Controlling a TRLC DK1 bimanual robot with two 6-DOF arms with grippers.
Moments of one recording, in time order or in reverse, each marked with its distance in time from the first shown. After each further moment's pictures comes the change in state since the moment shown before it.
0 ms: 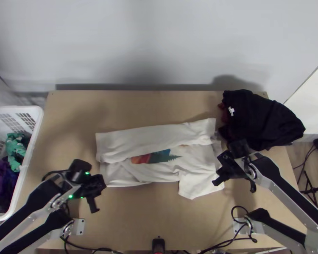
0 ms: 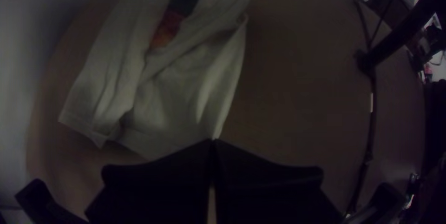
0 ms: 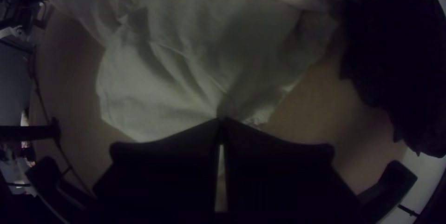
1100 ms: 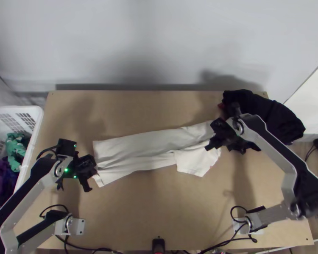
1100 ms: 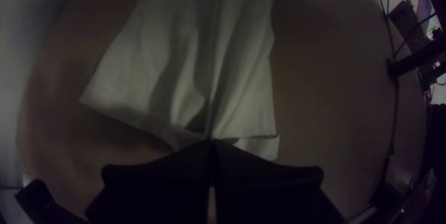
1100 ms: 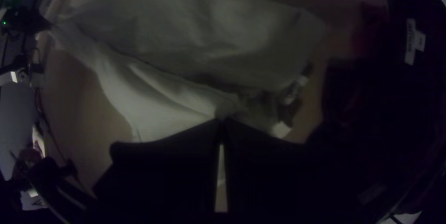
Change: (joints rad) left arm 0.469 0.313 0.063 0.090 0.119 0.343; right arm -0.098 0.503 0.521 -0.076 -0.053 -0.046
